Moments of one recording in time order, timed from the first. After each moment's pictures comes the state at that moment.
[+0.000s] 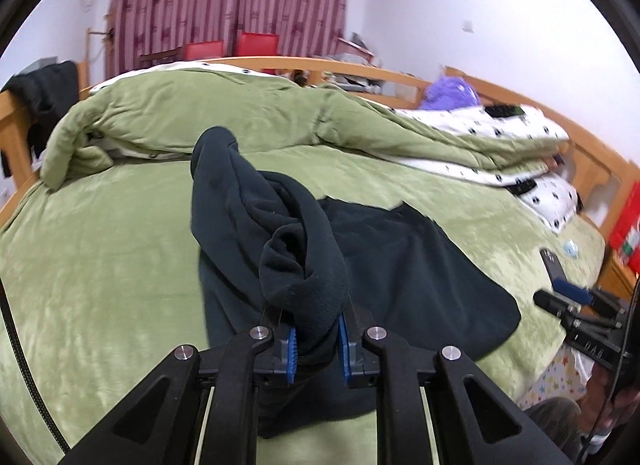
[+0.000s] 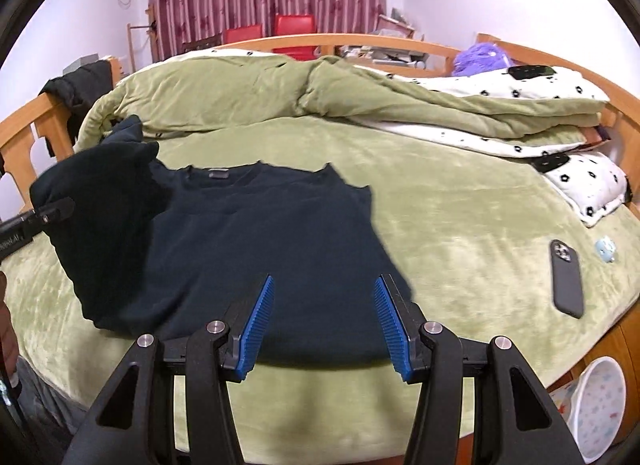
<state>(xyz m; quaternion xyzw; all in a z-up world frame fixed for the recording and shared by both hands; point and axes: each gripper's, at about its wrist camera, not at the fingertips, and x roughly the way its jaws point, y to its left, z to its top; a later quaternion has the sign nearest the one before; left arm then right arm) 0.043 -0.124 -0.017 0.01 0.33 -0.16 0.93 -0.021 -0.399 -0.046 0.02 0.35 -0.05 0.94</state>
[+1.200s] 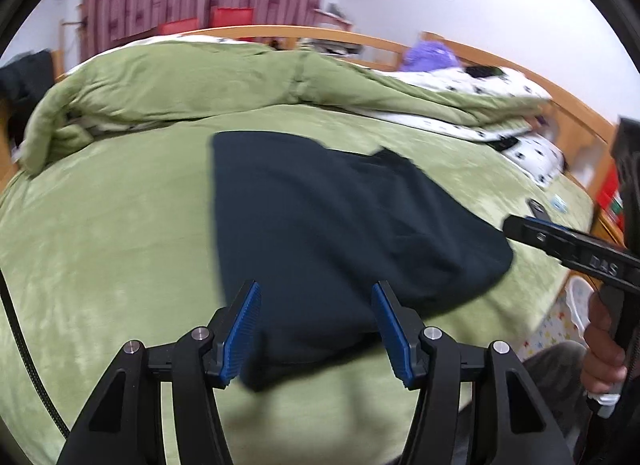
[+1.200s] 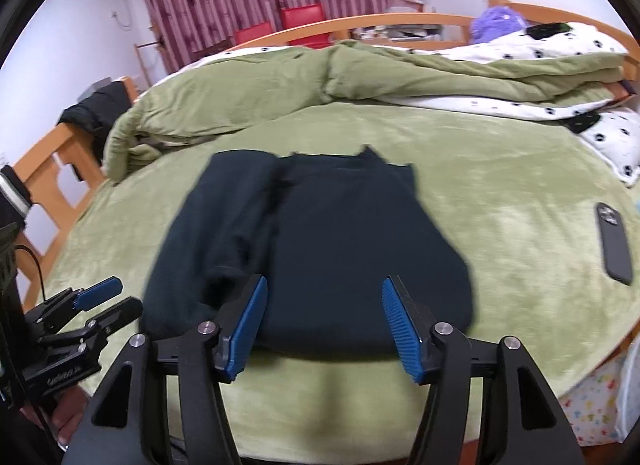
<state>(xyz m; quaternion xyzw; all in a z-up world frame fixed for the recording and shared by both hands) 0.020 -0.109 -0.050 0.02 0.37 -0.18 0.91 -0.008 -0.377 -0.058 0.10 0.37 0.02 0.92</state>
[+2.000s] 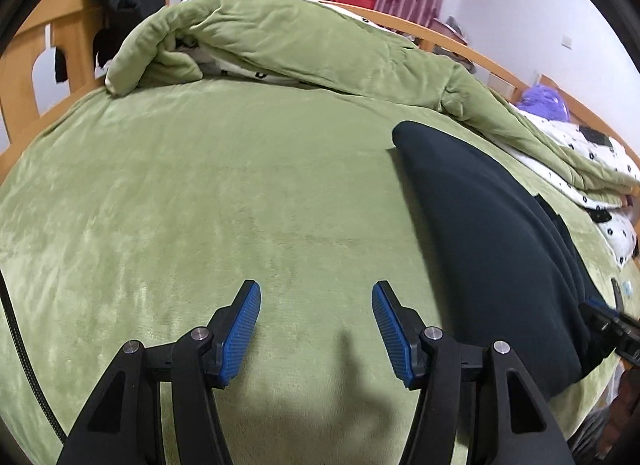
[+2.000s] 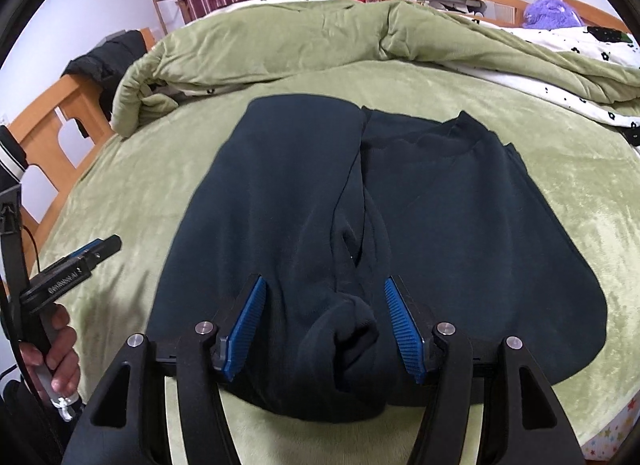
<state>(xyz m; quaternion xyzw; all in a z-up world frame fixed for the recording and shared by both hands) 0.108 0.030 -0.106 -0.07 0.40 -0.04 0.91 0.071 -0.291 -0.108 0.07 0.43 0.05 0.90</state>
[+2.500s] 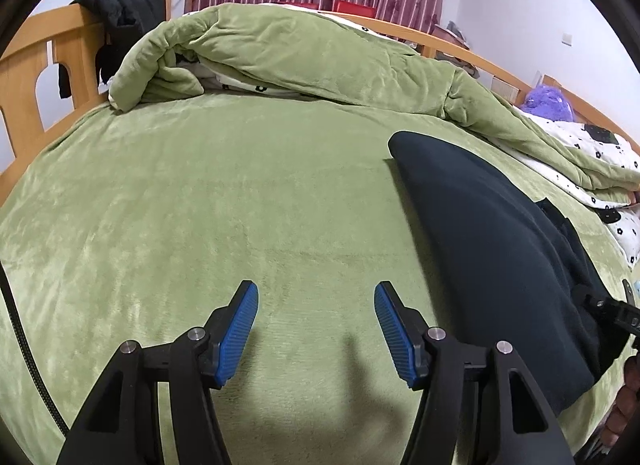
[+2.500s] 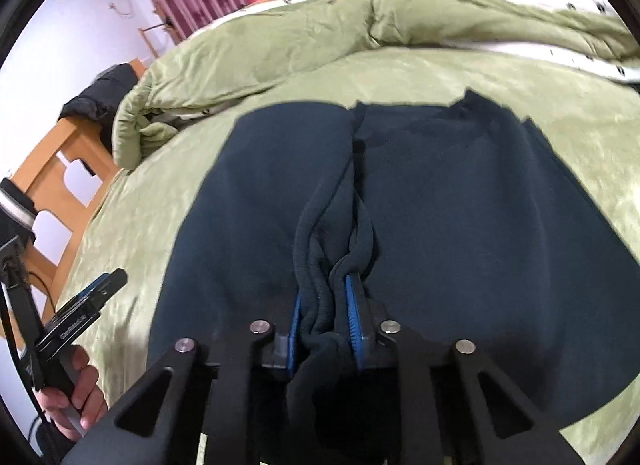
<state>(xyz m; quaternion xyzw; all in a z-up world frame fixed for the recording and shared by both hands) 0.115 0.014 -0.108 -0.05 0.38 -0.02 0.92 0.104 -0.312 -0.121 0.14 0.41 0.07 0.90</state>
